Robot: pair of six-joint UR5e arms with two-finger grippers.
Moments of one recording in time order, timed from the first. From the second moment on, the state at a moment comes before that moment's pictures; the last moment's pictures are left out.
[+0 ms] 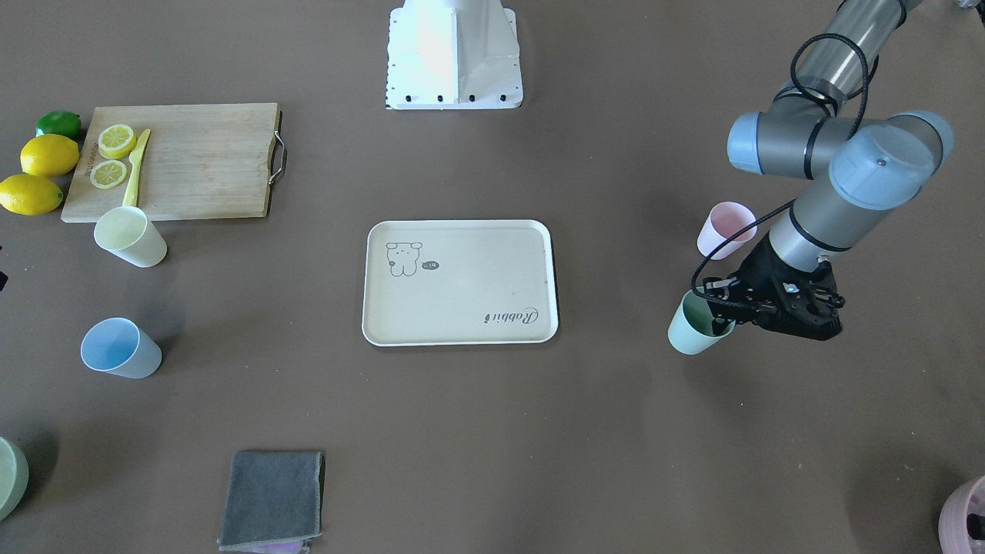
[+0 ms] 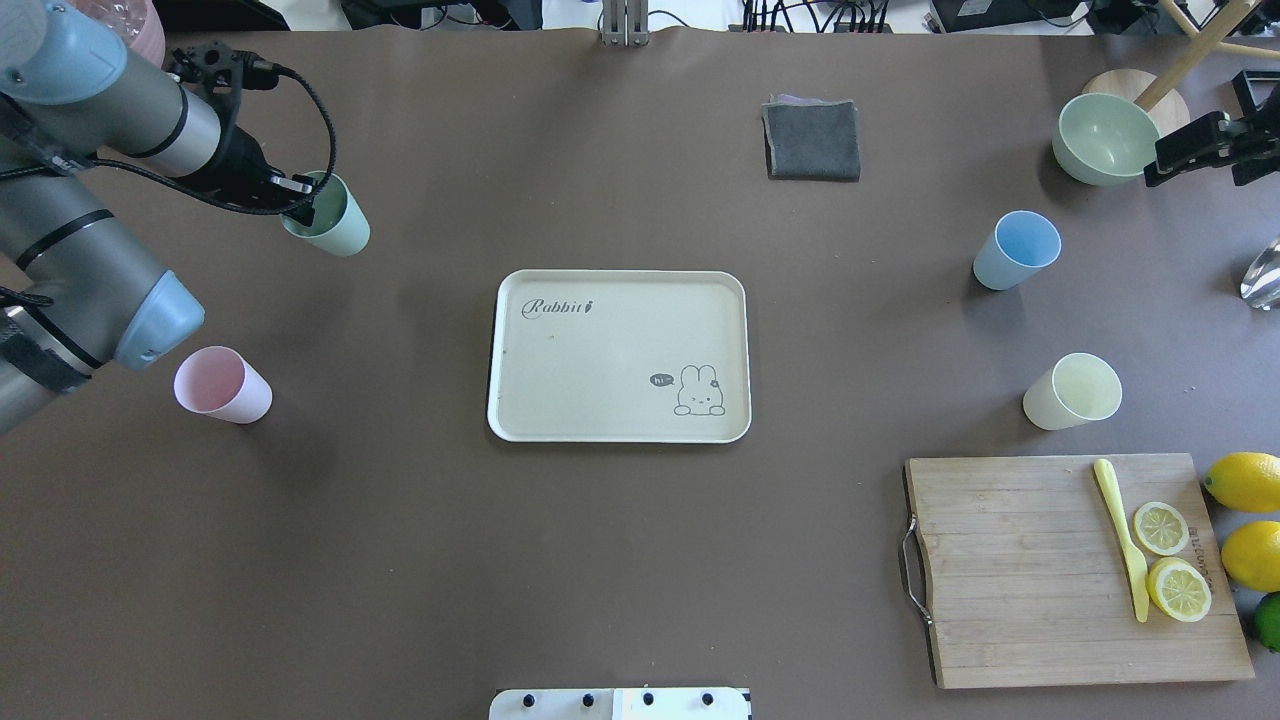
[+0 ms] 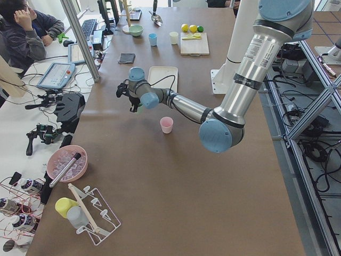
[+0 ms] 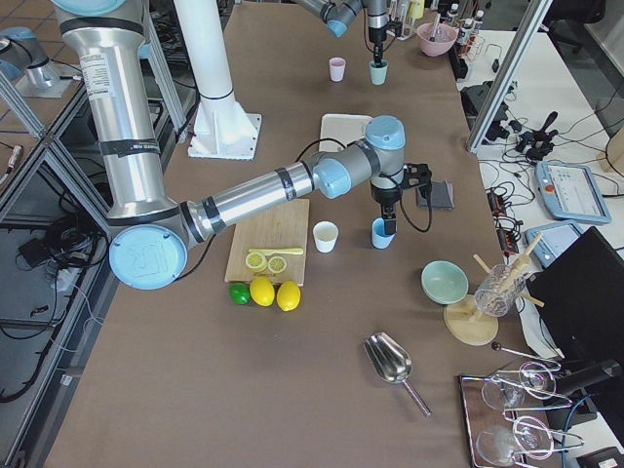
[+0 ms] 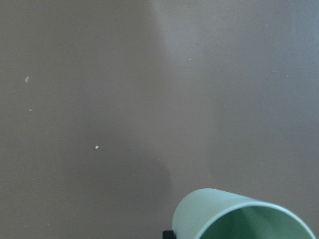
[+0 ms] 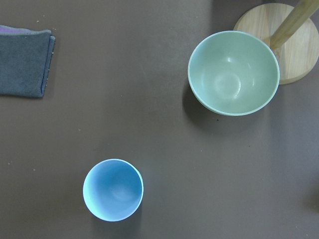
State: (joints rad) left arm -0.92 -2.03 -1.55 -1.96 -2.11 -0.82; right arm 1.27 -1.41 1.81 -1.43 2.24 0.54
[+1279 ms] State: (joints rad) left arm -0.69 -2.24 -1.49 -1.91 -1.92 -1.09; right arm 1.26 -1.41 1.81 -1.43 2.24 0.54
